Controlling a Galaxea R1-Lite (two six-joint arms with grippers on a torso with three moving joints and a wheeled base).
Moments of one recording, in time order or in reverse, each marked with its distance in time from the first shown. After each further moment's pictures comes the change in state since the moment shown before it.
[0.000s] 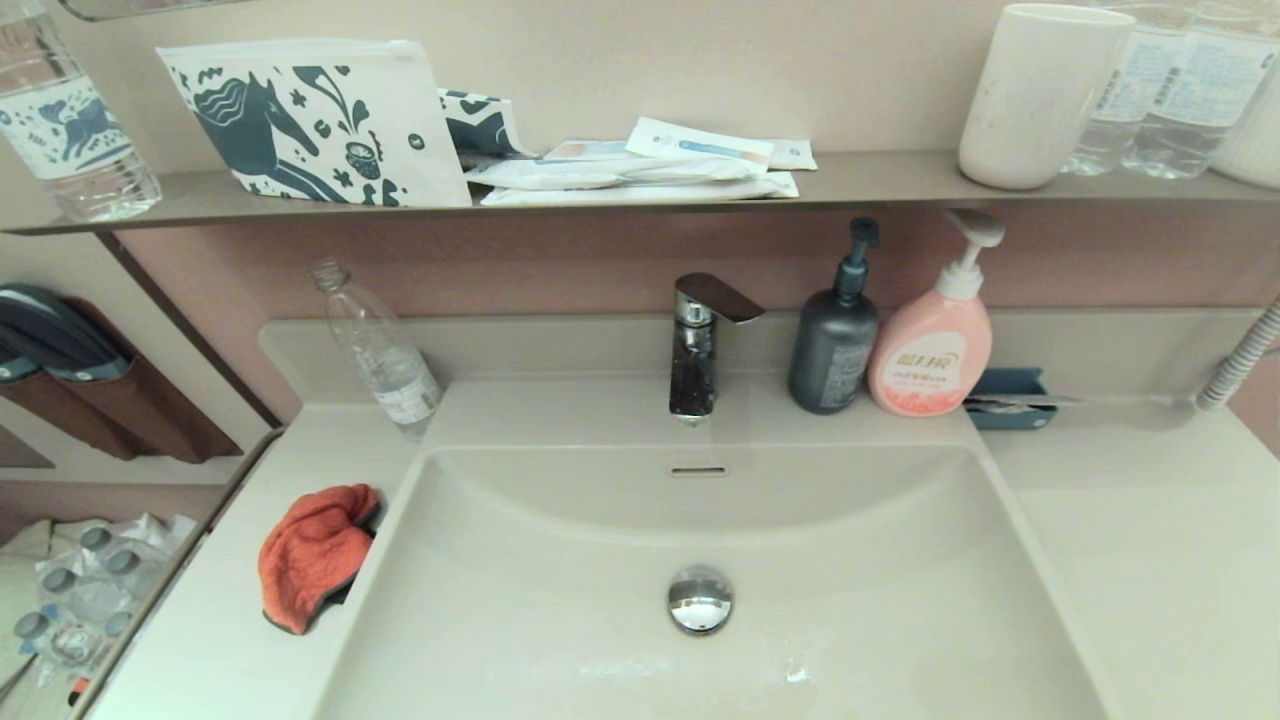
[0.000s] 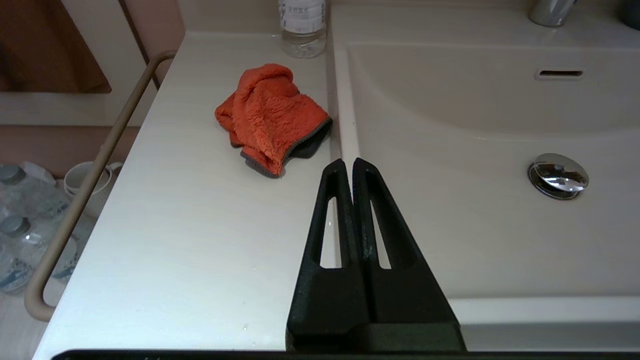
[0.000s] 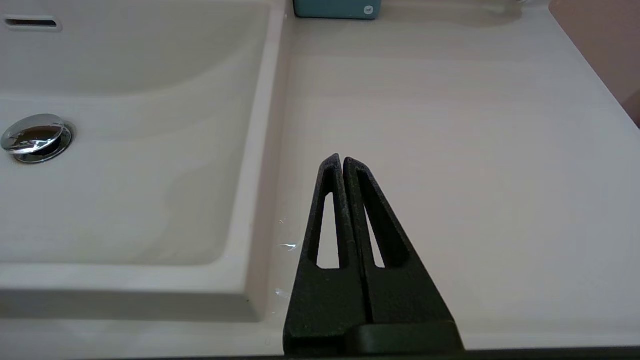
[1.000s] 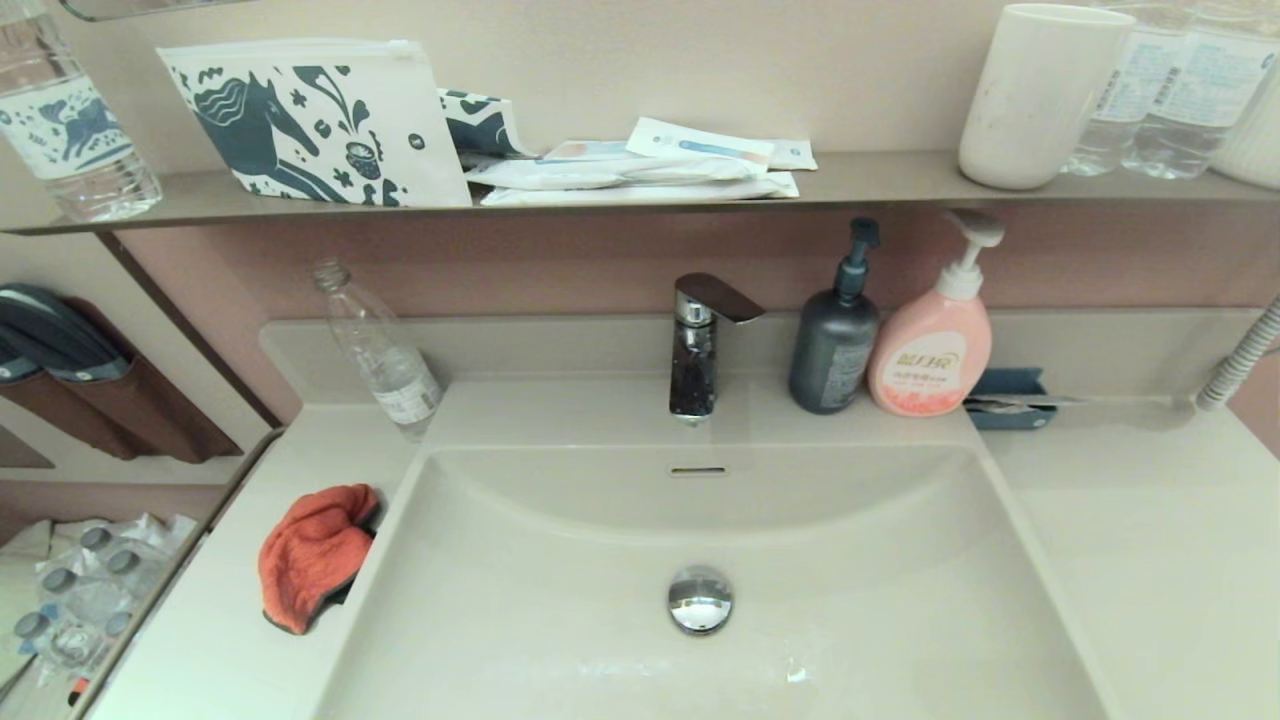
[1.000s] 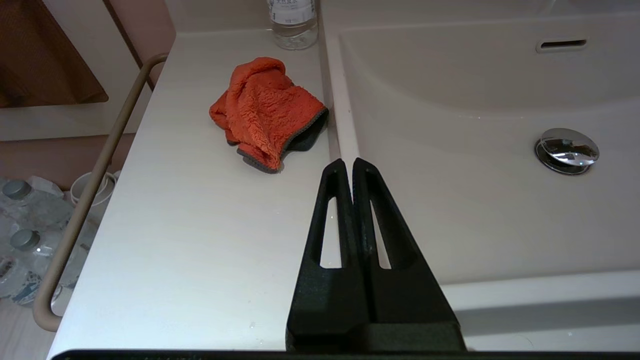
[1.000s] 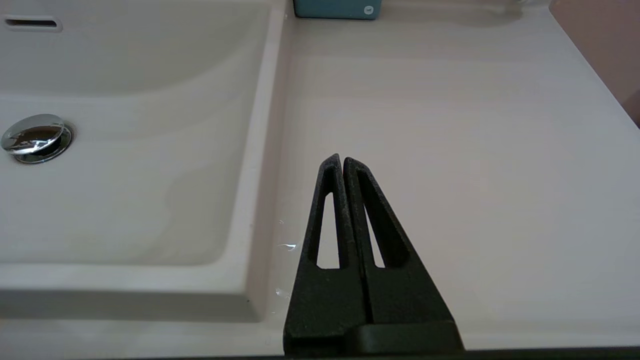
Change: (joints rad) left arm 0.000 0.000 0.024 -0.008 -0.030 0.072; right arm 0.000 0.000 0.000 0.000 0.000 0.000
